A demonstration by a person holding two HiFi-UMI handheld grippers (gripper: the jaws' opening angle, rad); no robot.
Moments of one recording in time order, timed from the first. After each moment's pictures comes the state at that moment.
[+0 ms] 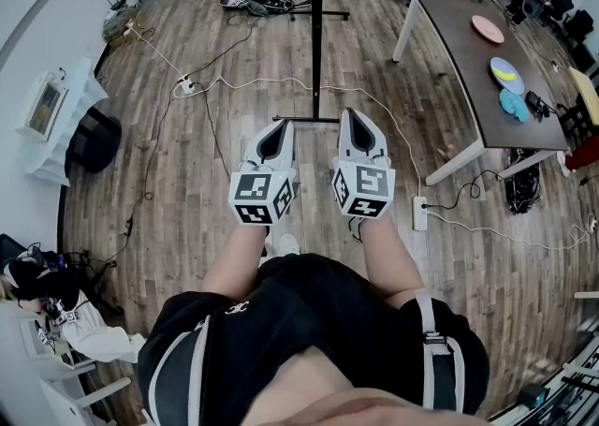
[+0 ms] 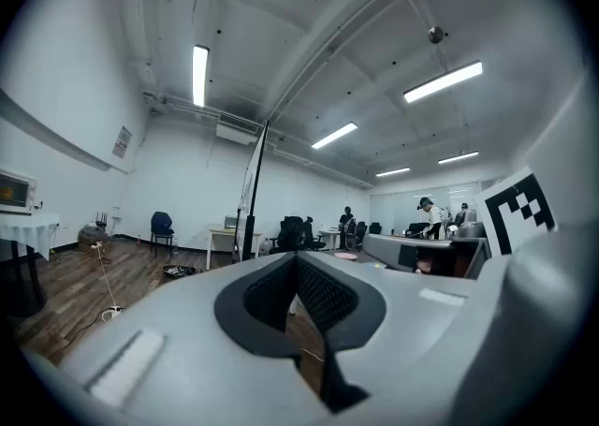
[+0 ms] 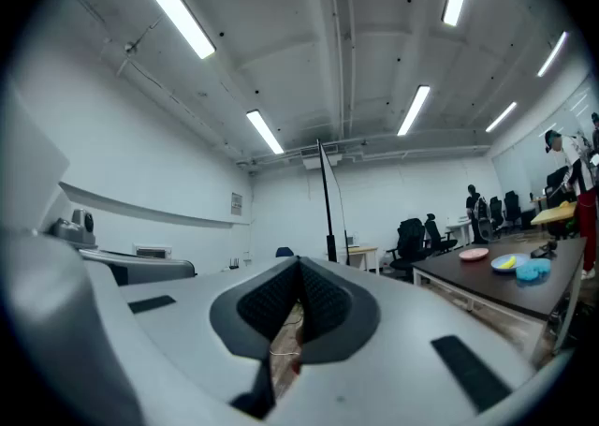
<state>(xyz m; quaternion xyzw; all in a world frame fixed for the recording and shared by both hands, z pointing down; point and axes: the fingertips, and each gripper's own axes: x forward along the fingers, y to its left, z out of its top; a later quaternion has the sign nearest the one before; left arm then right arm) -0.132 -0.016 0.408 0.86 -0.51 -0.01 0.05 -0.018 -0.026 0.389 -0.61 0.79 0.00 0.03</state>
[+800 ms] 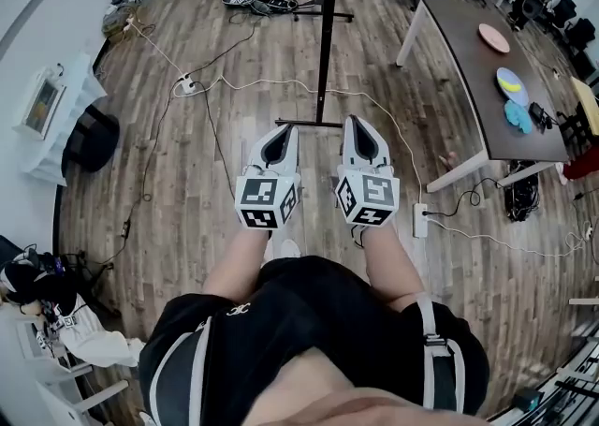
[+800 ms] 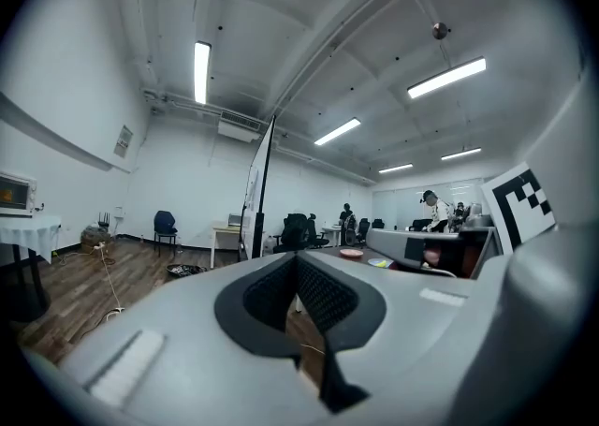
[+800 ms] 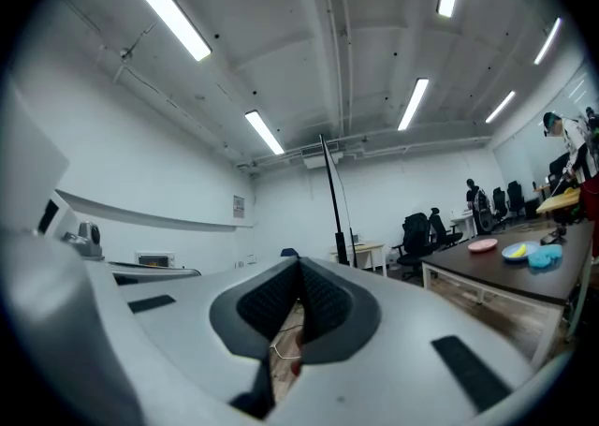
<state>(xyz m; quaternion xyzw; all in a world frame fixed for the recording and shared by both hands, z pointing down) -0.160 -0.050 0.417 0.86 -0.51 0.00 0.05 -0.048 -0.055 0.393 -0.60 0.80 -0.01 0.05</state>
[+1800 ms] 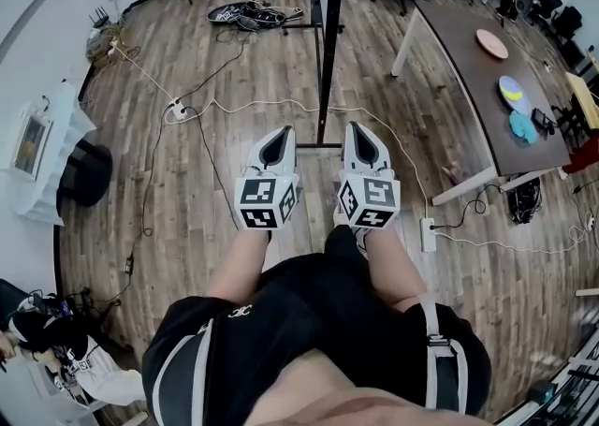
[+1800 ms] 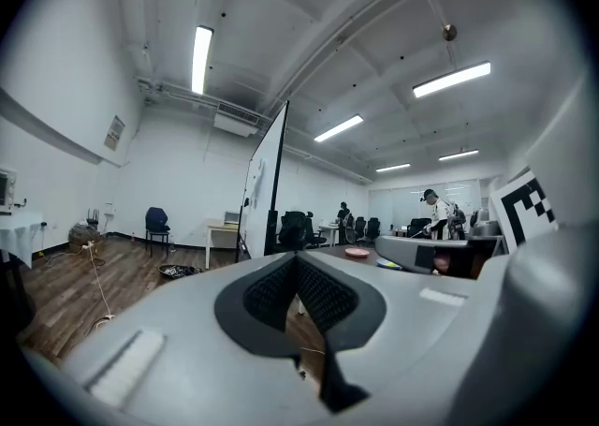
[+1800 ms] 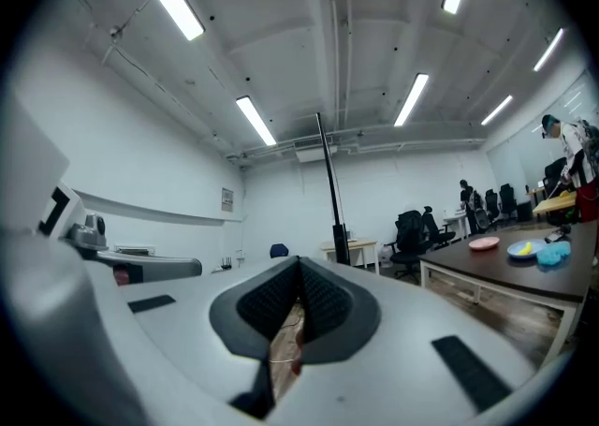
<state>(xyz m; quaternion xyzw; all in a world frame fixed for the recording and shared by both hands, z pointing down) -0.191 -0.184 0.429 0.87 -0.49 0.00 0.06 -0.071 -0.175 0.413 -0.63 0.78 -0.02 0.03</state>
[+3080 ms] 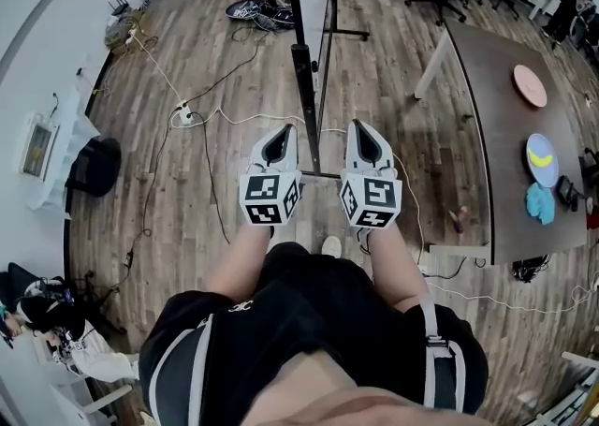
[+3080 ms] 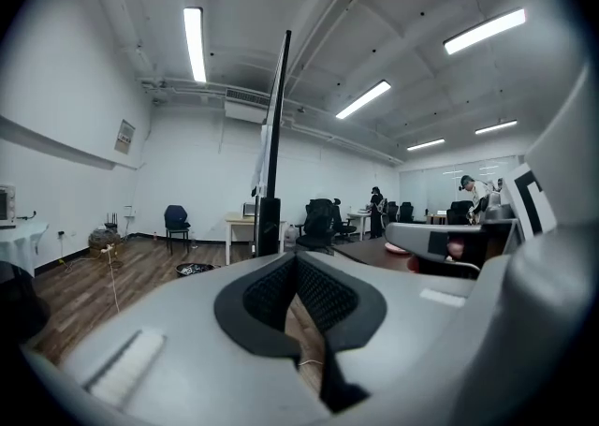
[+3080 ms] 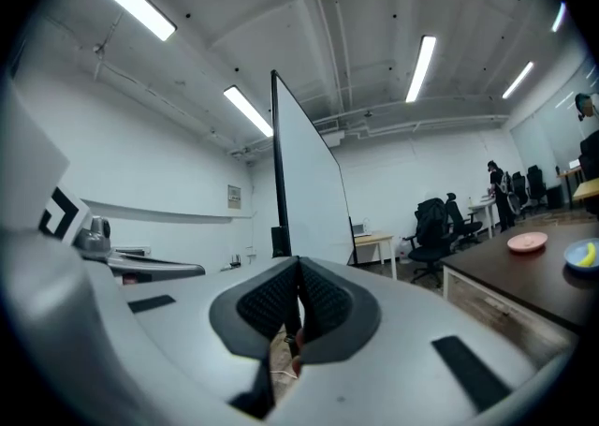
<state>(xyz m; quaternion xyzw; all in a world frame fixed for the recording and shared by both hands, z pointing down) -0.044 -0.441 0.438 0.82 -0.57 0.05 0.07 0.080 -0.443 0.415 -0.57 0.82 -0.04 0.03</state>
